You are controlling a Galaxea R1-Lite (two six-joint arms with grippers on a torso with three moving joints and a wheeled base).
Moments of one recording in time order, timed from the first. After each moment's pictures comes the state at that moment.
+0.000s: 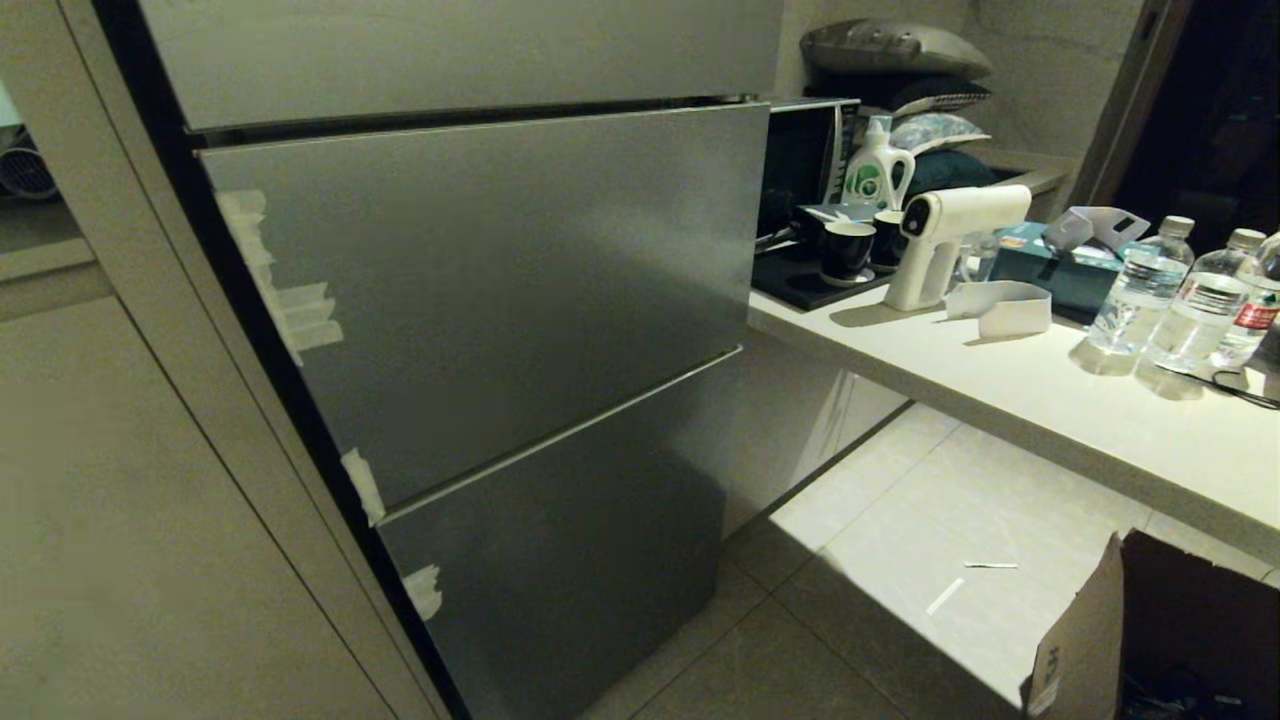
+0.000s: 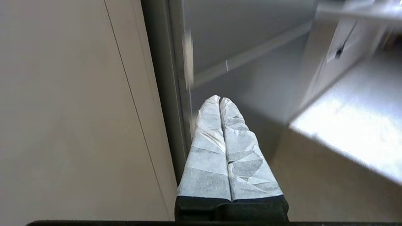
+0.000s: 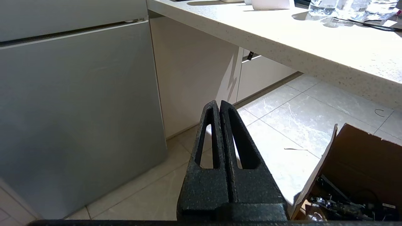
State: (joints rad) left arm 0.00 0.04 -0.16 0.01 0.01 0.03; right arm 0.00 0.00 0.00 -0.08 0.00 0.00
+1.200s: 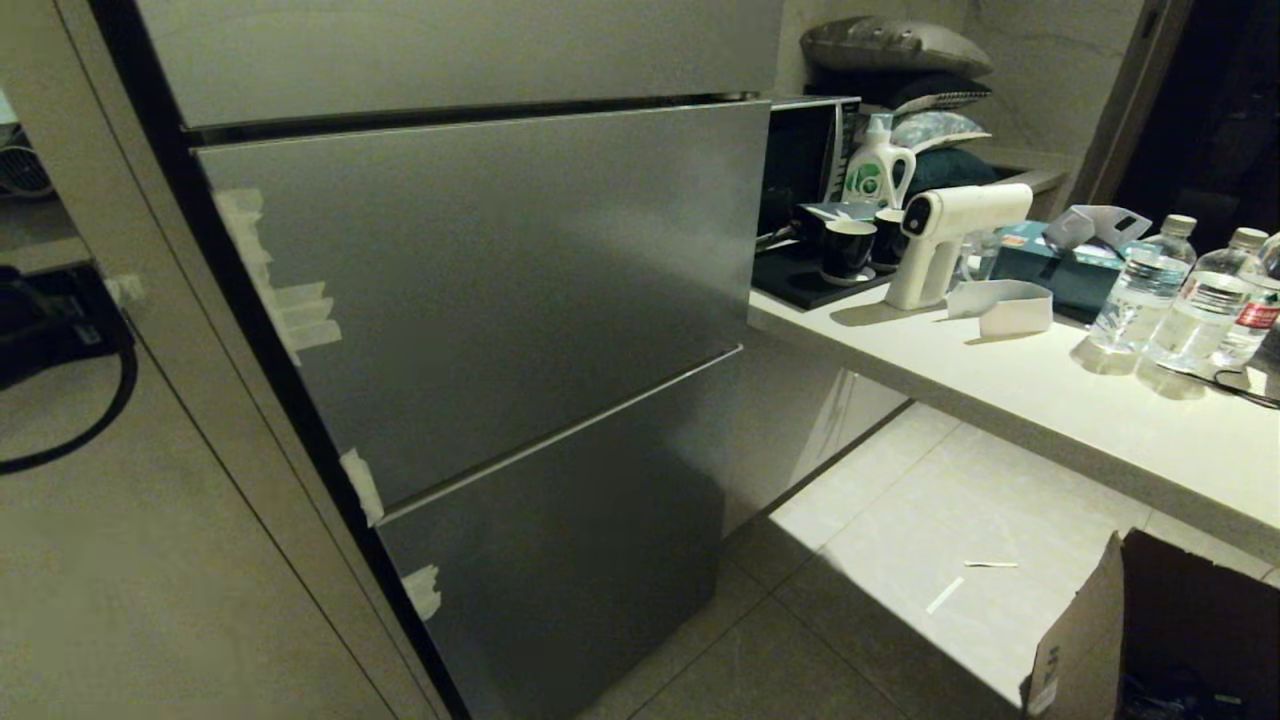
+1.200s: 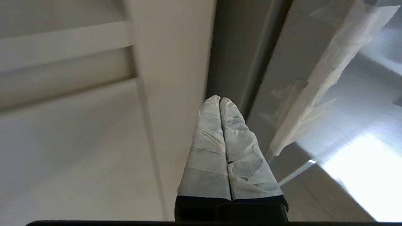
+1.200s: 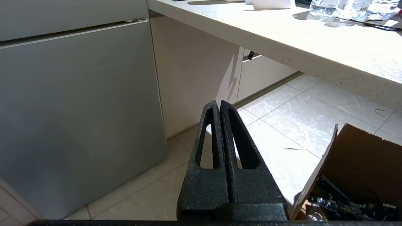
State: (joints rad) left arm 0.25 1.39 -0.93 -0.40 -0.13 -0.02; right arm 0.00 0.00 0.00 -0.08 0.00 0.00
